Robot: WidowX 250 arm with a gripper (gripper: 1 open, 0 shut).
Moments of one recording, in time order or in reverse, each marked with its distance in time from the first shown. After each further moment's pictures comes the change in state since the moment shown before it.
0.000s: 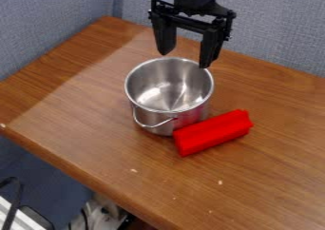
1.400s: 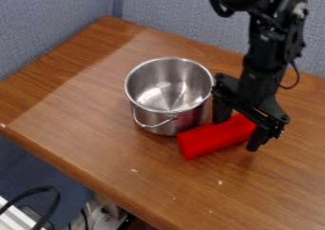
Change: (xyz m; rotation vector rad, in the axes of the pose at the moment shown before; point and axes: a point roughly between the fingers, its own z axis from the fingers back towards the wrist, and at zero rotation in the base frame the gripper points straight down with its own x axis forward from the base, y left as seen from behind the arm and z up) arm 0.007 -0.079 -0.094 0.086 0.003 -0.263
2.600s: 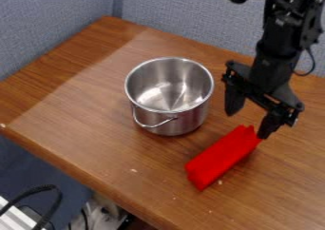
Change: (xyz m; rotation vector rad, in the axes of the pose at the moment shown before) arm 0.007 0.002 0.021 0.020 -0.021 0.014
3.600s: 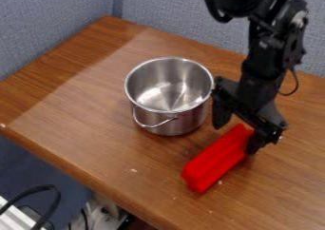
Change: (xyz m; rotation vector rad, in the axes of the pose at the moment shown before) arm -0.013 0.001 -0.026 0.004 -0.013 -0.039
